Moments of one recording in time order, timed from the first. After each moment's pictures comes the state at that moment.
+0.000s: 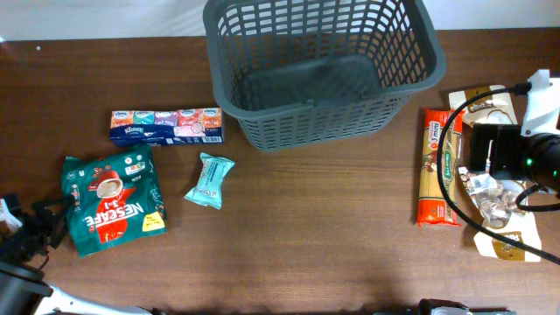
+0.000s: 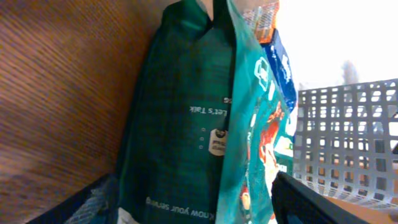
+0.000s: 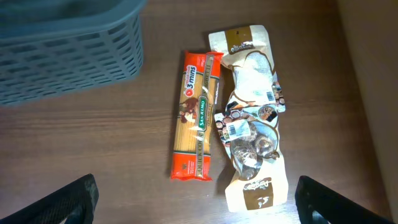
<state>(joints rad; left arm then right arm) 1.17 2.13 1.29 -0.93 1.03 0.47 -0.12 1.30 1.95 -1.57 0.09 -0.07</state>
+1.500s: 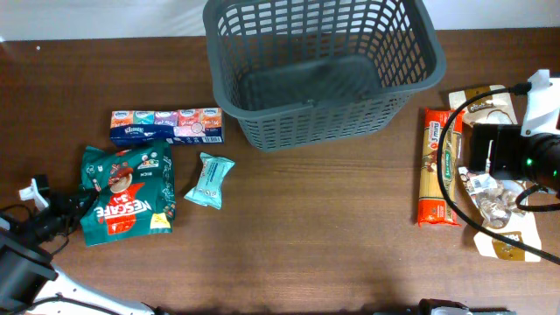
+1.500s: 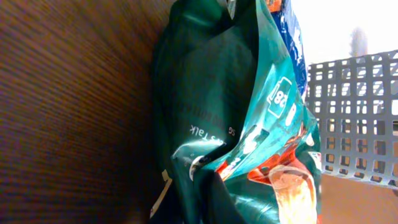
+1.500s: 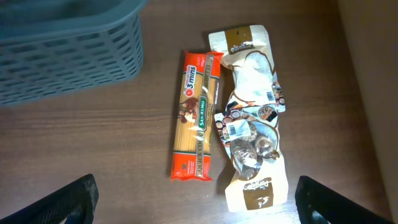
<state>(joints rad) 1.02 2.20 1.30 -0.87 1.04 0.46 -0.12 1.30 1.95 -1.57 0.09 -0.07</state>
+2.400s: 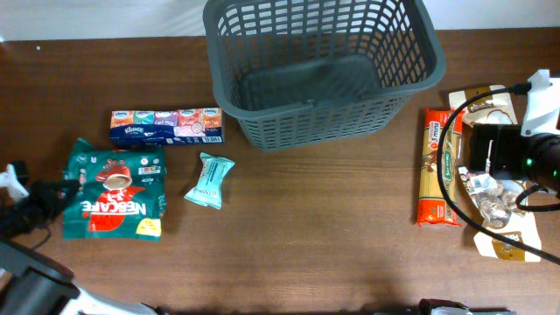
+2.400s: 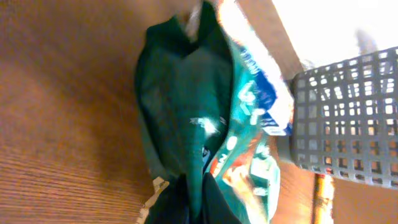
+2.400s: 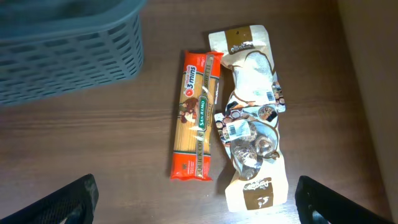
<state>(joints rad) 1.01 1.93 1.30 -0.90 0.96 0.39 -0.12 1.30 1.95 -1.57 0.09 -0.07</state>
